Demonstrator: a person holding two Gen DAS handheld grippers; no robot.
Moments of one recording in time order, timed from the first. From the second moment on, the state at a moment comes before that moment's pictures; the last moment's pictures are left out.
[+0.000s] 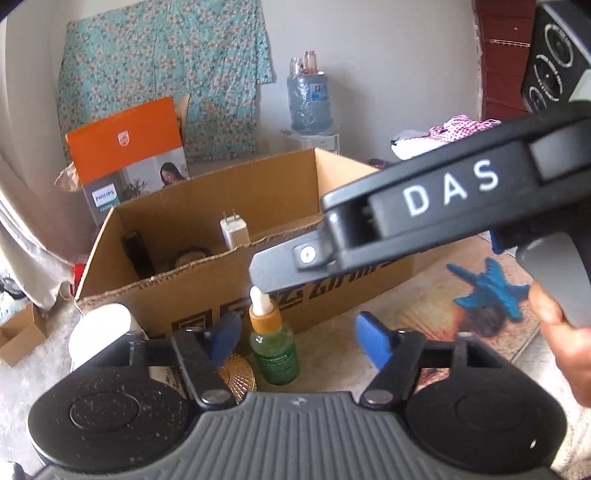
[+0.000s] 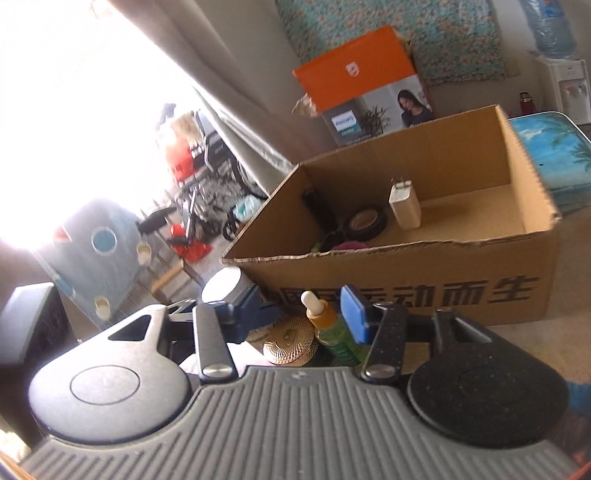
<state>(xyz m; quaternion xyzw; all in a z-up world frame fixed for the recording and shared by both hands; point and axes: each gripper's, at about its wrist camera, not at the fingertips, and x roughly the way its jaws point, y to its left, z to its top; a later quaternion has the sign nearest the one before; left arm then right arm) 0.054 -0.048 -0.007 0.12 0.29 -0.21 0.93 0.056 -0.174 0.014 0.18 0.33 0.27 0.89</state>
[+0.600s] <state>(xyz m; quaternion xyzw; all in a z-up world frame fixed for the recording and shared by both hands) 0.083 -0.037 -0.017 0.07 0.31 -0.21 0.92 0.084 -0.161 0.004 0.15 0.36 0.27 0.88</state>
